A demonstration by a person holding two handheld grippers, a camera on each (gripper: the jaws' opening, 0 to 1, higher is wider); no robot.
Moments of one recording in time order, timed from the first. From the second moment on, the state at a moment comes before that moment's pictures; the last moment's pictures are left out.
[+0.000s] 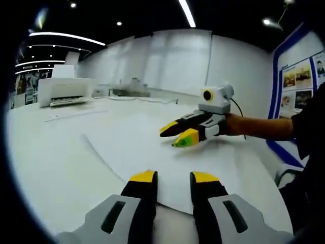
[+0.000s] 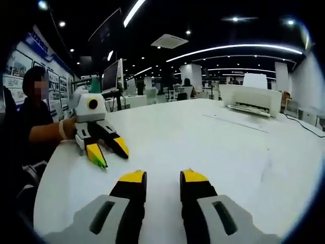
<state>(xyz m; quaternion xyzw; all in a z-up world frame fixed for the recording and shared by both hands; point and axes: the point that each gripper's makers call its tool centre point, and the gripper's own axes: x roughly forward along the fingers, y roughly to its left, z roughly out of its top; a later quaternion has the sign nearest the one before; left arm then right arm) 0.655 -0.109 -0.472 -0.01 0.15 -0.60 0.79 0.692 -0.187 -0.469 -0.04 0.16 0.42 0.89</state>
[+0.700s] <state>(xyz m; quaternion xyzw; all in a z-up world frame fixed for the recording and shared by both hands) 0.662 -0.085 -0.459 -0.04 0.15 -0.55 0.82 0.657 -0.239 -0.452 -0.03 0.14 0.38 0.91</state>
